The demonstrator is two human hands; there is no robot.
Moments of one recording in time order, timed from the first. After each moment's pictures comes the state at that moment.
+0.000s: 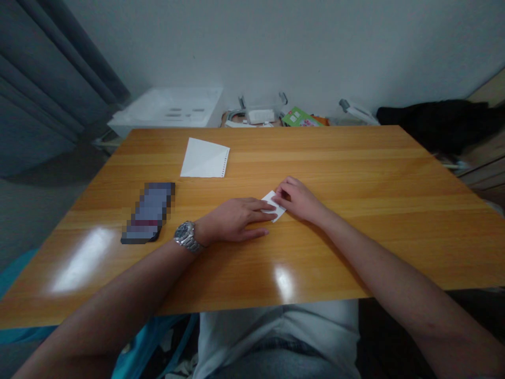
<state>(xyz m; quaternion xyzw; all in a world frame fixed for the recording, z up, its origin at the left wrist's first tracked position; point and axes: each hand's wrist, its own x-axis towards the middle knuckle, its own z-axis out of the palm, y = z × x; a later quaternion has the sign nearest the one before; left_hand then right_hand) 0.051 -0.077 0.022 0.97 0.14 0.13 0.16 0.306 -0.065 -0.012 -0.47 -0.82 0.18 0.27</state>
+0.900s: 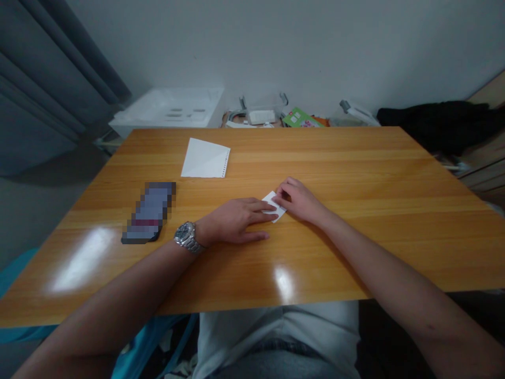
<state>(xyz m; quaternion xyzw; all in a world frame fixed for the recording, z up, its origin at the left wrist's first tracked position) 0.052 -0.079 0.024 0.97 0.15 0.11 0.15 0.306 -0.066 -0.009 -0.48 -0.82 0.18 0.27</state>
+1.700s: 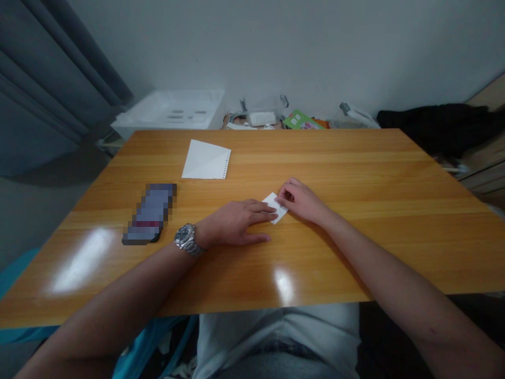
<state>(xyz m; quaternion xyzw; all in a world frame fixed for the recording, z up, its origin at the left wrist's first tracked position) 0.052 -0.082 0.025 0.97 0.18 0.10 0.16 0.311 -0.067 -0.005 -0.48 -0.81 0.20 0.27</state>
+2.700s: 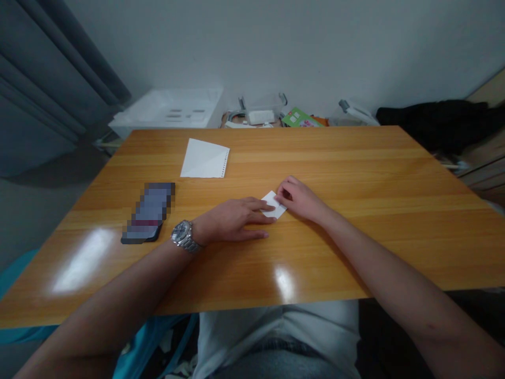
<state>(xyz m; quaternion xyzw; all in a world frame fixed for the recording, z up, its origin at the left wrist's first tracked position) 0.049 -0.077 0.029 0.97 0.15 0.08 0.17 0.309 -0.066 -0.004 -0.48 -0.81 0.20 0.26</state>
